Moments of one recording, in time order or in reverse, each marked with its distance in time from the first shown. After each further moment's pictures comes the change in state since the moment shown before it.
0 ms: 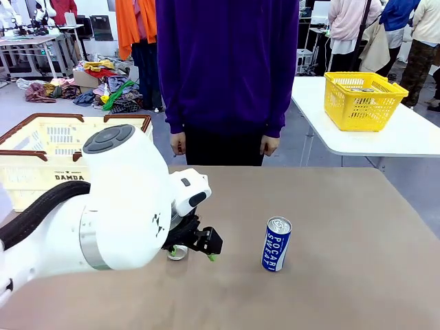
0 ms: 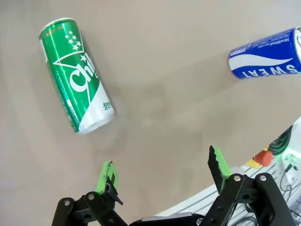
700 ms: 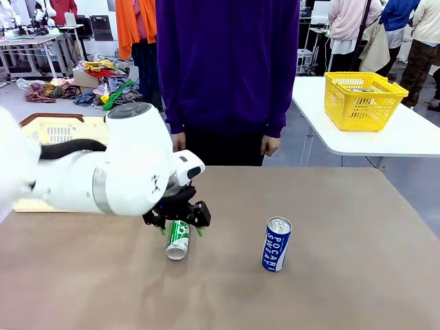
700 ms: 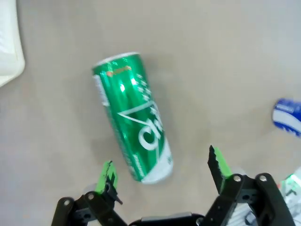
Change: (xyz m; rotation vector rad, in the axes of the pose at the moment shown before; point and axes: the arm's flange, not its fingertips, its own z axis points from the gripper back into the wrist) left arm 0.084 0.054 -0.028 0.099 0.109 0.129; right arm 0.000 0.000 0.000 0.000 0.000 0.000
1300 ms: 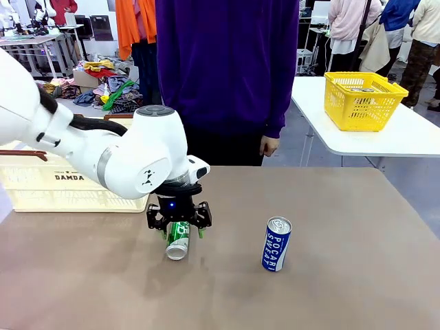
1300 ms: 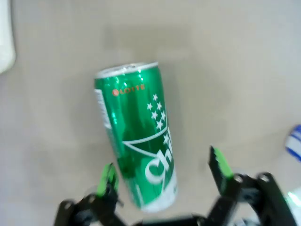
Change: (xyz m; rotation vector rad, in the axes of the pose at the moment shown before) left arm 0.025 -0.005 -0.038 0.060 0.115 0.124; right arm 0.000 0.000 0.000 0.000 0.000 0.000
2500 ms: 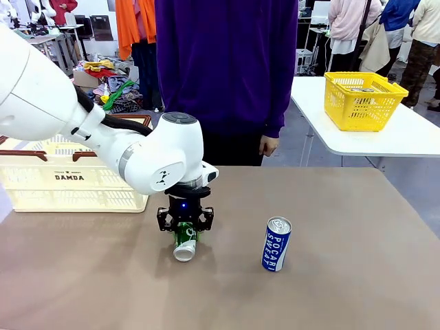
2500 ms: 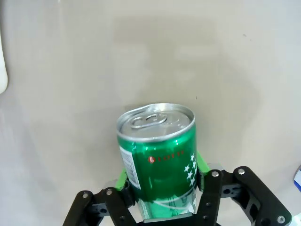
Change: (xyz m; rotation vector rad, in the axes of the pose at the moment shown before) left arm 0.027 -0.015 -0.030 0.089 0.027 0.042; right arm 0.000 0.000 0.000 0.000 0.000 0.000
